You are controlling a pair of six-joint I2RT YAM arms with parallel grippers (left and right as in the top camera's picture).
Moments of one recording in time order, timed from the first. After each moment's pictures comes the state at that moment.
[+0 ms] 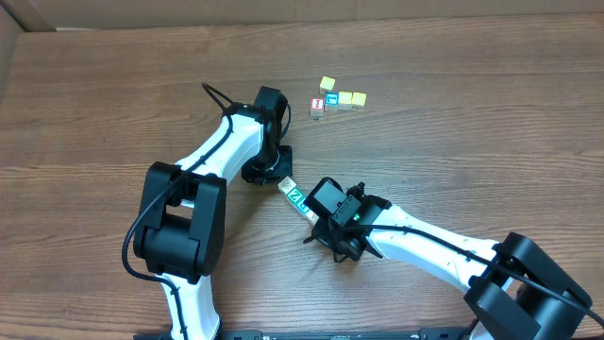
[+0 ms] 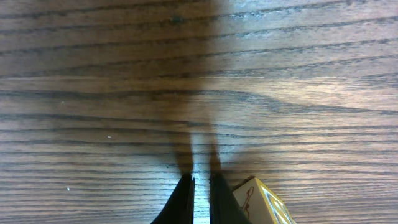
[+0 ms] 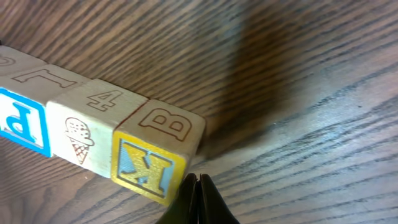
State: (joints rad) left arm -0.30 2.04 1.38 -0.91 0.08 -0.34; right arm 0.88 1.71 0.96 -0.56 -0.06 1.42
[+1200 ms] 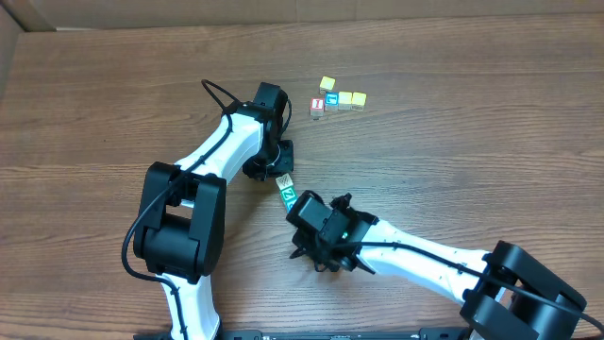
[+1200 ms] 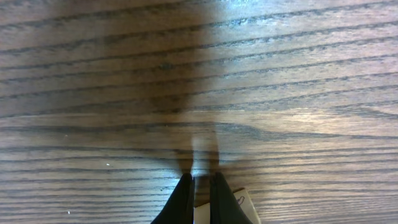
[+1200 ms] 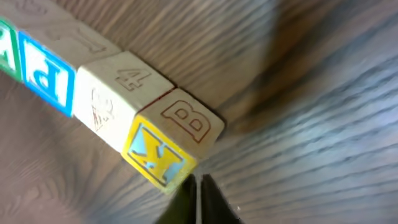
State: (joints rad) left arm -0.30 2.04 1.39 -0.86 0.08 -0.33; right arm 0.99 1.71 0.95 -0.42 -0.07 1.64
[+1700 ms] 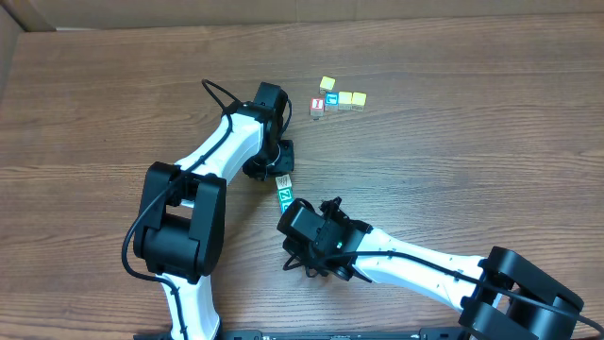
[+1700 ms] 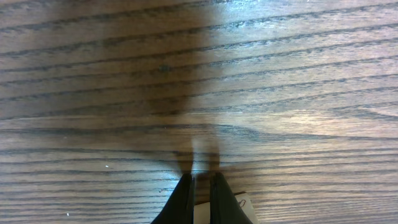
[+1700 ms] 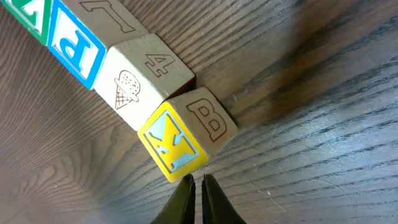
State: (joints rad) left arm -0.30 2.04 1.39 -0.85 0.08 -0.33; right arm 1.04 1.71 0.95 -0.36 -0.05 1.66
